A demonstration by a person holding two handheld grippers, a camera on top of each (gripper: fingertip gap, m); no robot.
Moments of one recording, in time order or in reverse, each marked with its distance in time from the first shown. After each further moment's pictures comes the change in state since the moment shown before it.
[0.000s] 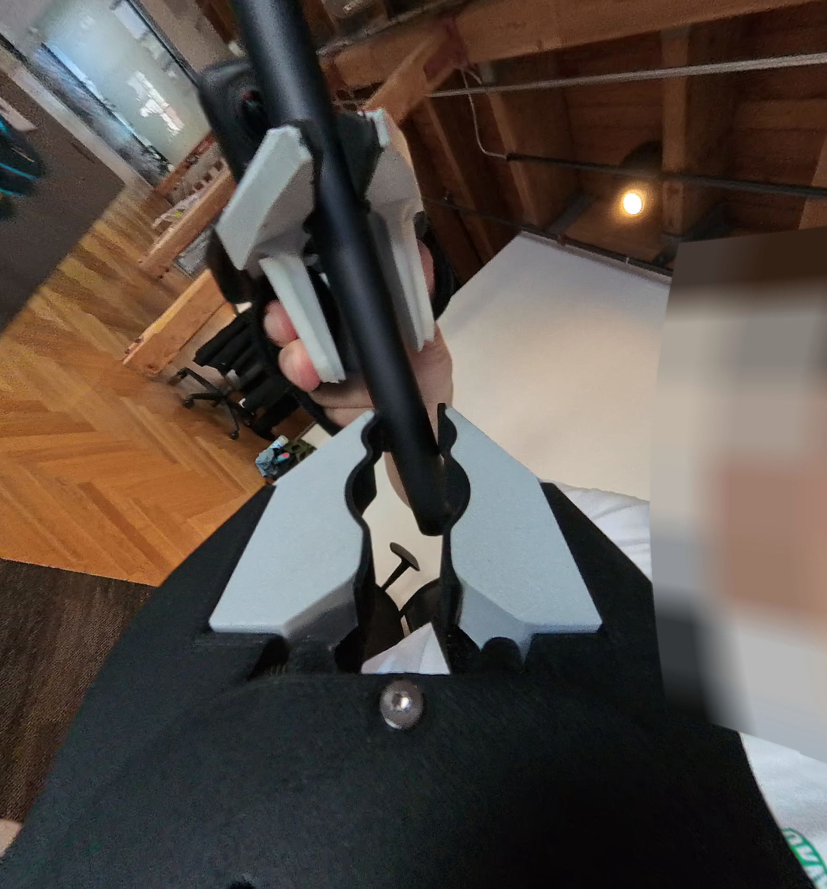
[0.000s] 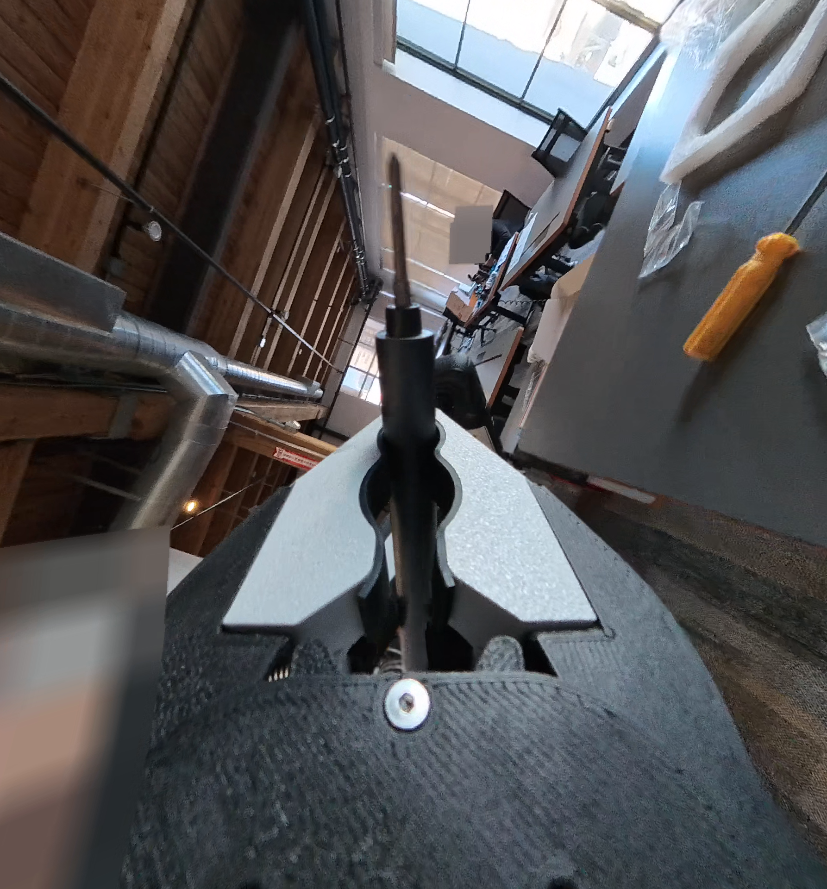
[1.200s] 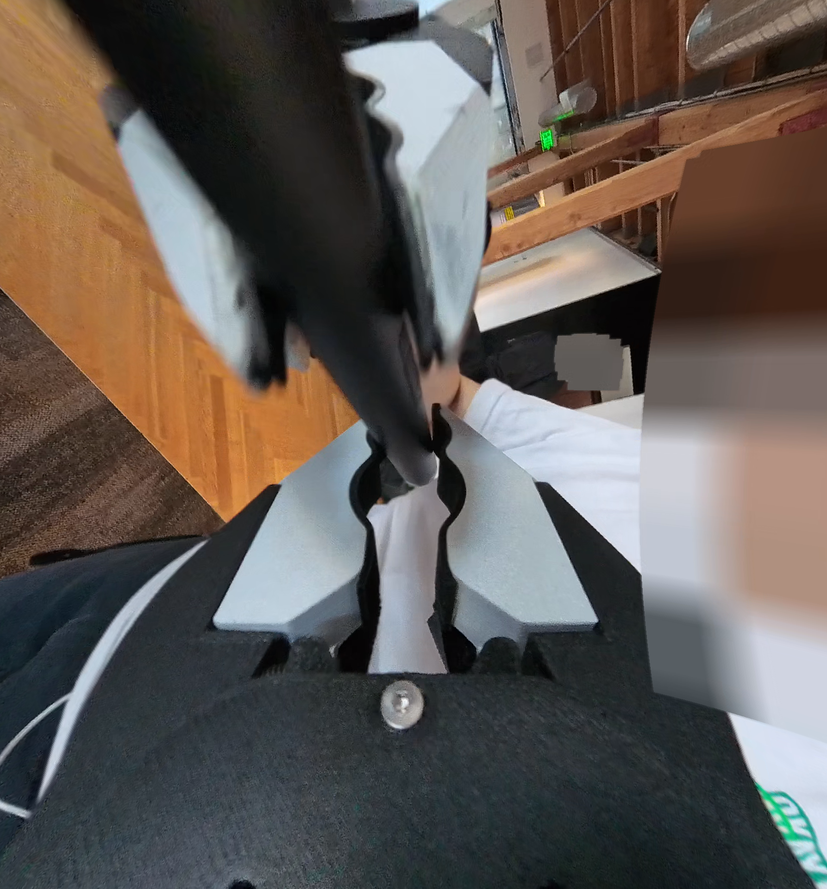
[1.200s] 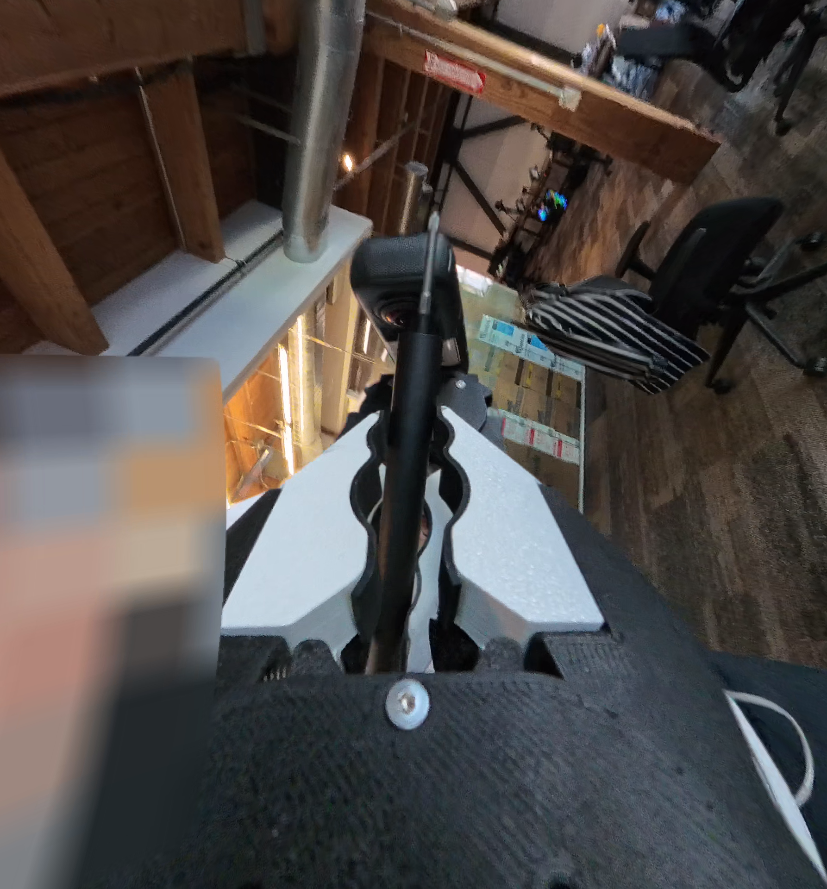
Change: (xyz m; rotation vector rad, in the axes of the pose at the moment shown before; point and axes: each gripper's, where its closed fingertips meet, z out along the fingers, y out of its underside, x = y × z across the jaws) left arm -0.094 0.154 0.266 0.096 -0.564 -0.281; right arm 0.012 0.103 -0.283 -0.779 -0.369 0.174
